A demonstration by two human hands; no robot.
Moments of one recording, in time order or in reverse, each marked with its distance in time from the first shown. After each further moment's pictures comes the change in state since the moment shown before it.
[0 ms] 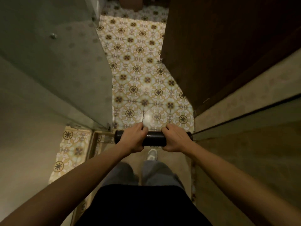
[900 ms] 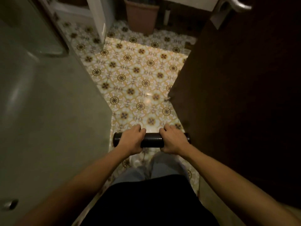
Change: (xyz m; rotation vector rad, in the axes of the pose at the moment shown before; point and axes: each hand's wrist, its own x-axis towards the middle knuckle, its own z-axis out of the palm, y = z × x) left_hand 0.378 -0.296 -0.174 -0.124 -0.009 -0.115; right_hand 0.441 0.177 -0.236 -0.084 -0.054 -0.033
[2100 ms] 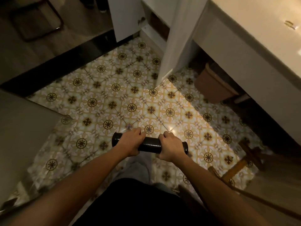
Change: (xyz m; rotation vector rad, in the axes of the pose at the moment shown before) left_hand 0.392 -0.407 -0.222 -0.230 0.005 -0.548; right_hand 0.645 0.093 -0.305 -0.204 -0.106 -0.462
